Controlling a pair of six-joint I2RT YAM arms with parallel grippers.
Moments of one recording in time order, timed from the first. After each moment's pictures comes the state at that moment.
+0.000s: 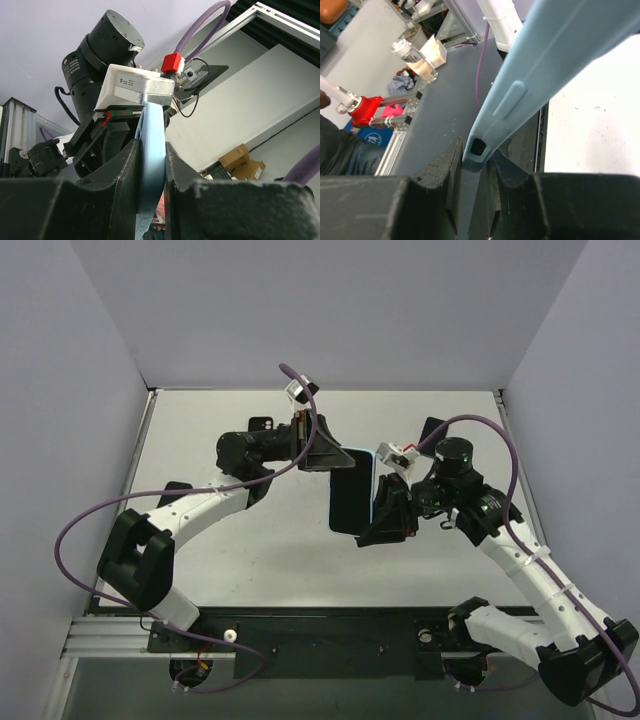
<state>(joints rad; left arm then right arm) -0.65 1.57 1.13 1.27 0.99 -1.81 0.49 1.00 0.95 -0.28 -1.33 0.17</state>
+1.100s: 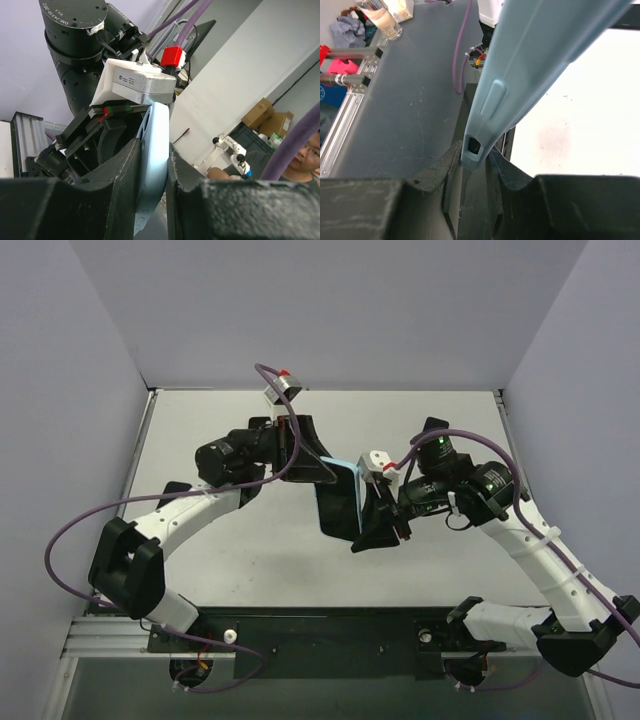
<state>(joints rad) -0.62 1.52 1.14 1.44 1.08 -1.81 0.64 1.17 1.34 -0.97 -1.11 -0.46</state>
